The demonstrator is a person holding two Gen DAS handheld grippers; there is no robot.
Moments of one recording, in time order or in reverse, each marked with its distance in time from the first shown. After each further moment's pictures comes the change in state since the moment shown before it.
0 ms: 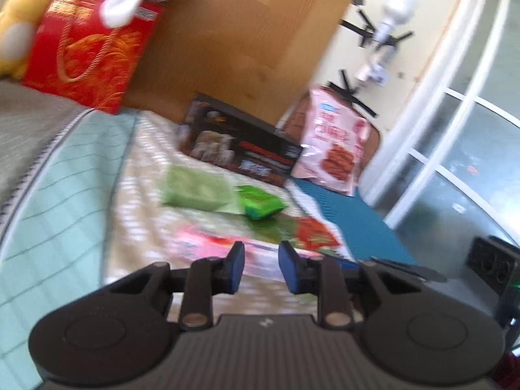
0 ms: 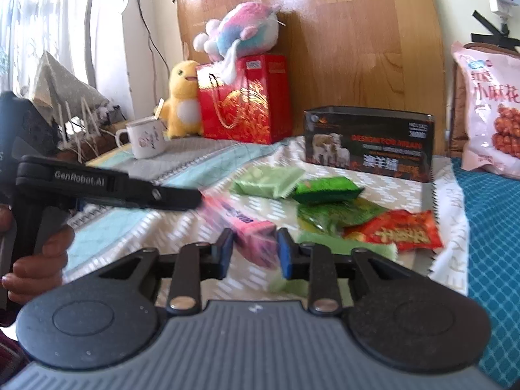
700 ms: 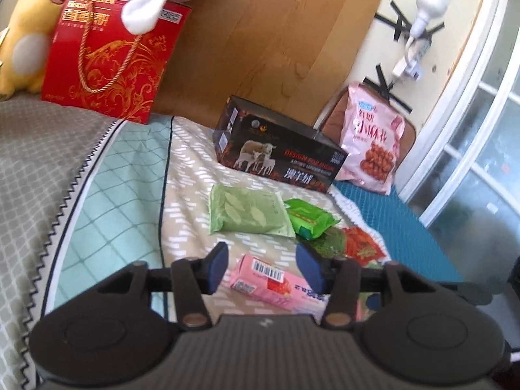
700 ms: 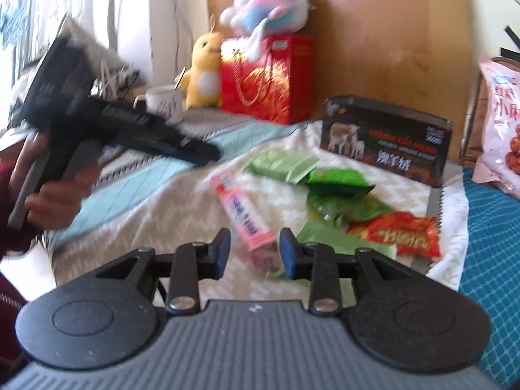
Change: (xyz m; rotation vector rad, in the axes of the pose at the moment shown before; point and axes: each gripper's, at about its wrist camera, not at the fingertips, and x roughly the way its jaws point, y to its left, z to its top) left arm 0.016 0.032 0.031 -0.004 0.066 0.124; right arm 0.000 0.002 -0.004 -0.124 0.139 0.020
